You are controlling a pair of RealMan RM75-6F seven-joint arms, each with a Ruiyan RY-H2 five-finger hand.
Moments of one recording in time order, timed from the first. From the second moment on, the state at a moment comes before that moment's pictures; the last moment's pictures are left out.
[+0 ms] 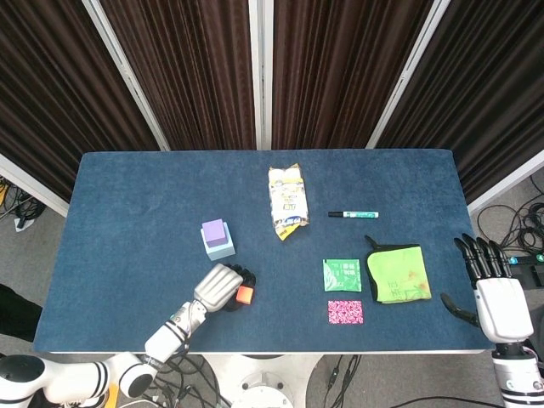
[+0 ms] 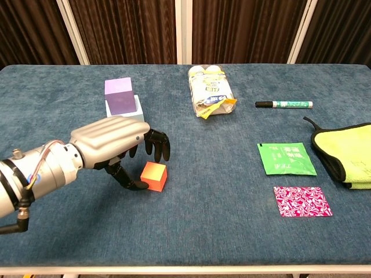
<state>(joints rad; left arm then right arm) -0.64 -1.79 -0.05 -1.36 1.43 0.99 0.23 0.08 -1.07 0.07 -1.78 -1.58 1.54 -0.07</state>
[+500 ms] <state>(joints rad) -0.63 -1.81 -0.04 -1.35 1.44 1.02 0.21 0.08 -1.06 0.07 -1.78 -1.58 1.54 -0.07</state>
